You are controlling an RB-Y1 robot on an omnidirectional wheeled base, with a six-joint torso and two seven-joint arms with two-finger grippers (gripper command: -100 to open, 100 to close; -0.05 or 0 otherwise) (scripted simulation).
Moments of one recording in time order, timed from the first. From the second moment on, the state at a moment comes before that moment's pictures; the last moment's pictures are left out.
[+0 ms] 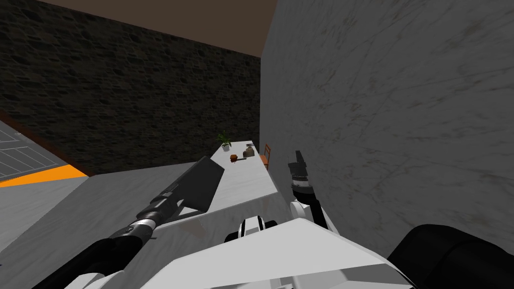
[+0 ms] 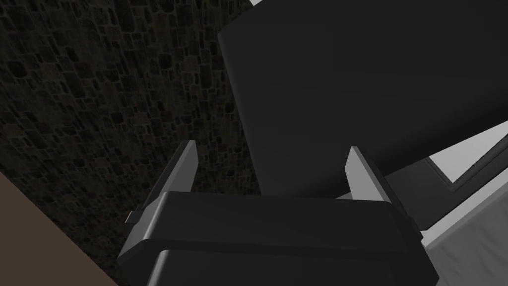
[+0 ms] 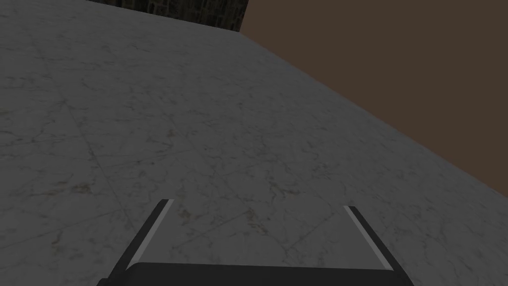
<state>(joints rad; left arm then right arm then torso) 0.63 0.38 0.29 -2.41 0.34 0.57 0.22 0.48 0.02 -0.01 -2.22 -0.03 -0.59 0.14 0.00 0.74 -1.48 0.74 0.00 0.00</state>
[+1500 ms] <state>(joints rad) 0.63 0.49 0.43 -2.44 0.31 0.76 0.08 0.48 0.02 -0.01 -2.22 -0.03 -0.59 0.14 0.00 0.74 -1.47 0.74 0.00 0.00</state>
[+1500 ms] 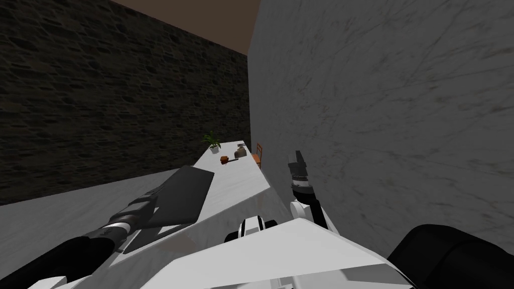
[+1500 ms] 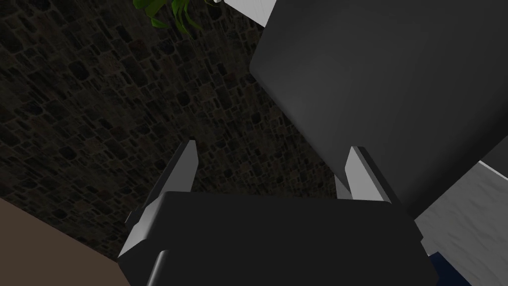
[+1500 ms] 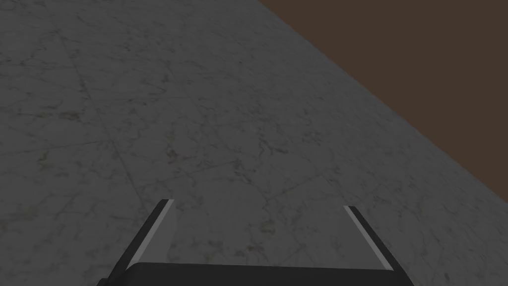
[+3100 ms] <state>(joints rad) 0.66 0.50 0.41 -2.47 0.33 0.74 0.07 0.48 0.02 -0.01 -2.22 -0.03 -0.59 0.14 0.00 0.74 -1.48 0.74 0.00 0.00</state>
